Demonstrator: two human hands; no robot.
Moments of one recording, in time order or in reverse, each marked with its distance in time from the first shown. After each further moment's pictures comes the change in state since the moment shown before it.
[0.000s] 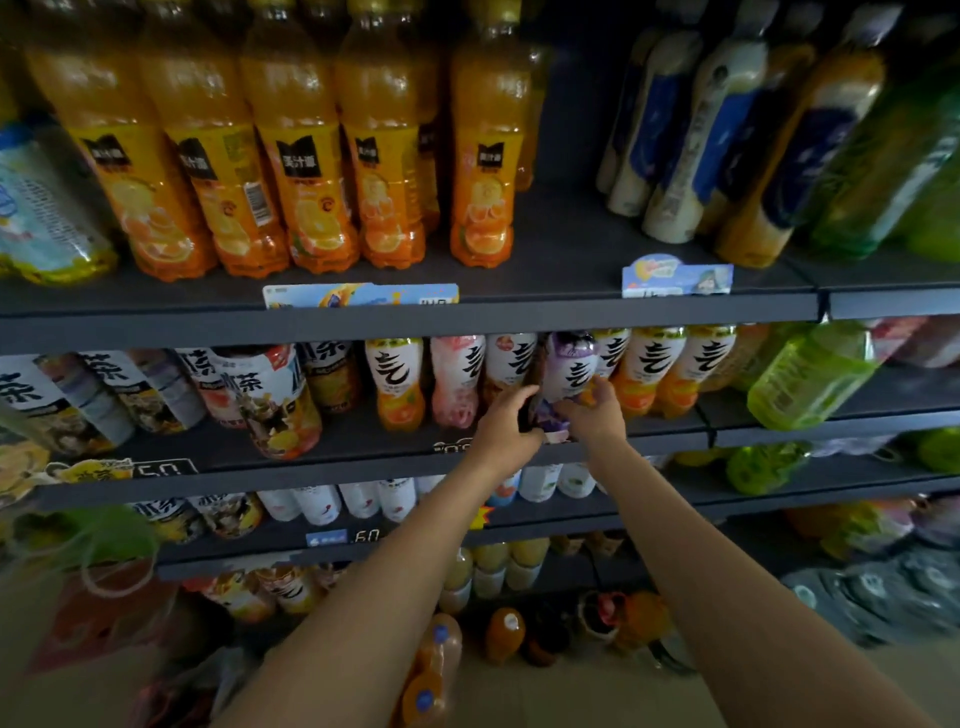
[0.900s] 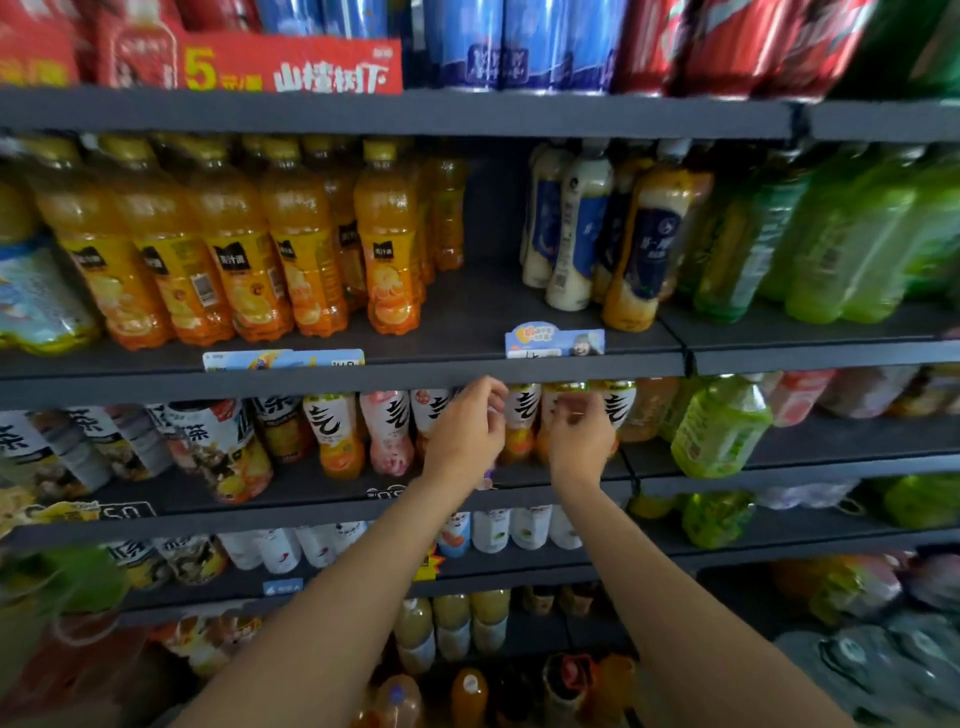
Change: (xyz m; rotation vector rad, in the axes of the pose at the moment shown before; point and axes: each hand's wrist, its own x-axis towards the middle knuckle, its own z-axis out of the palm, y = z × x) left_hand -0.006 0.109 0.030 0.266 0.413 0.245; right_hand -0.022 -0.040 -0.098 0.041 0.304 -0.357
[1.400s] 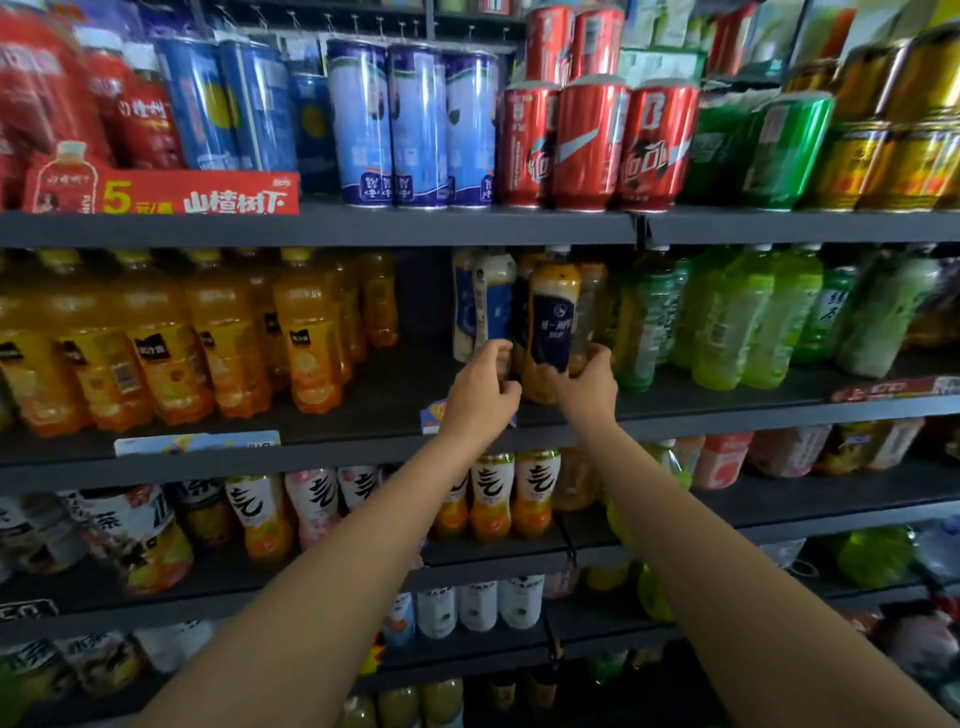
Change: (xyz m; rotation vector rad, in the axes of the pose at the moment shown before) left_hand 0.080 0.123 0.022 -0.193 0.003 0.084; right_hand 0.127 -0.067 -0.087 -0.032 -0.123 -0.081
